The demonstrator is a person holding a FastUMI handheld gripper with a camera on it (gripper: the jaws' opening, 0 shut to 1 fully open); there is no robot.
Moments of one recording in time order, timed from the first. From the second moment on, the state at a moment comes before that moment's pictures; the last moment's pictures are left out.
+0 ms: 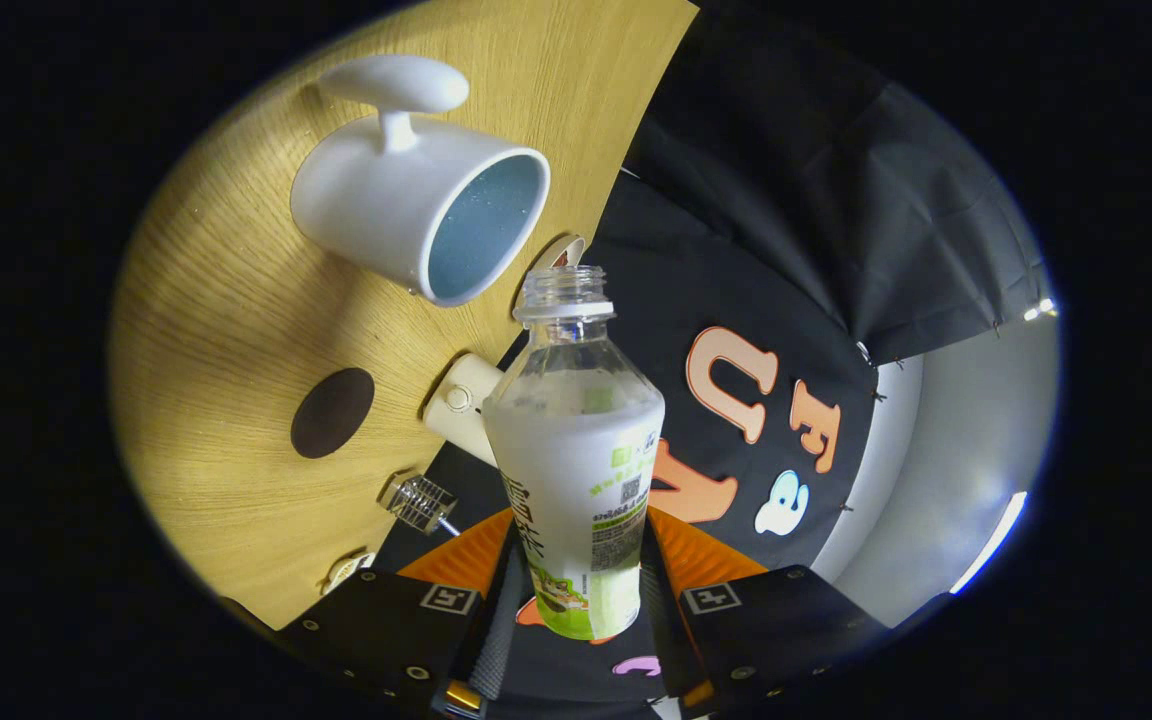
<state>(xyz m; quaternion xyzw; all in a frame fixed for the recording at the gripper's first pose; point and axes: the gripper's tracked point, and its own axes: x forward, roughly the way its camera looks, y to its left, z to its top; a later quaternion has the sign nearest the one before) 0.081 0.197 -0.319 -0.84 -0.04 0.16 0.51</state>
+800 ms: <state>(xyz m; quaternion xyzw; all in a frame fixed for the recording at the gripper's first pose) 0.107 0.195 -0.344 -0.39 0.18 0.20 0.88</state>
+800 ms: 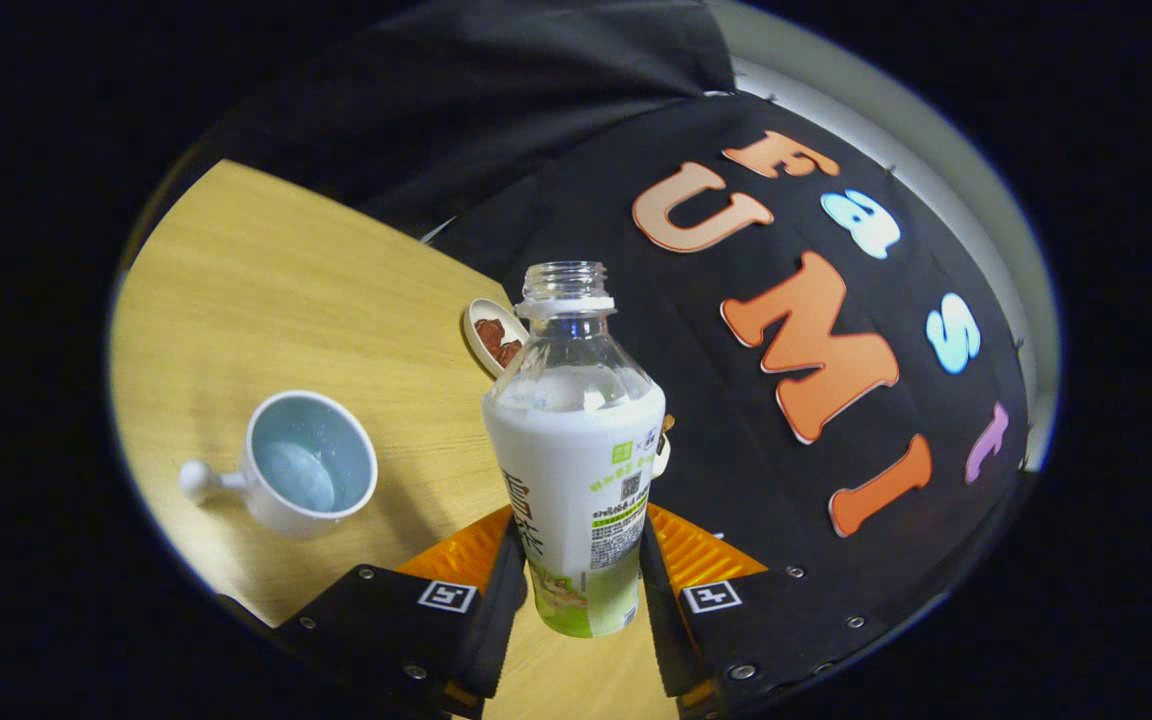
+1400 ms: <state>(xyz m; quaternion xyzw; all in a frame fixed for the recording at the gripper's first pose) 0.146 0.168 -0.377 -0.03 0.25 0.15 0.96</state>
